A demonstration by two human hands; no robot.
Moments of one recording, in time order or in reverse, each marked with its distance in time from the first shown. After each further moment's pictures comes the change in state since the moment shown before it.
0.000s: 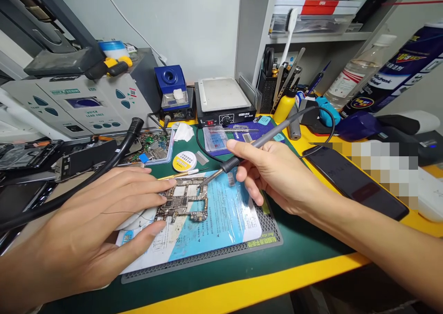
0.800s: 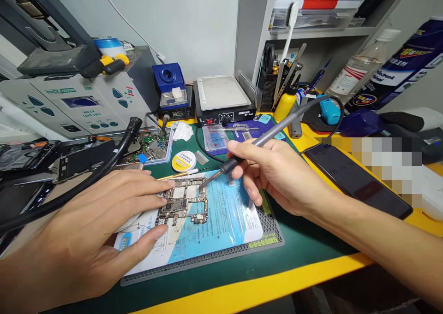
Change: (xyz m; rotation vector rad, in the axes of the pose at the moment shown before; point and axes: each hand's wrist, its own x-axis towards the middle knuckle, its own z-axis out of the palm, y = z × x) left_hand -0.005 0.003 0.003 0.025 -0.010 -0.045; right_hand 0.000 0.000 -0.002 0.093 -0.093 -0.060
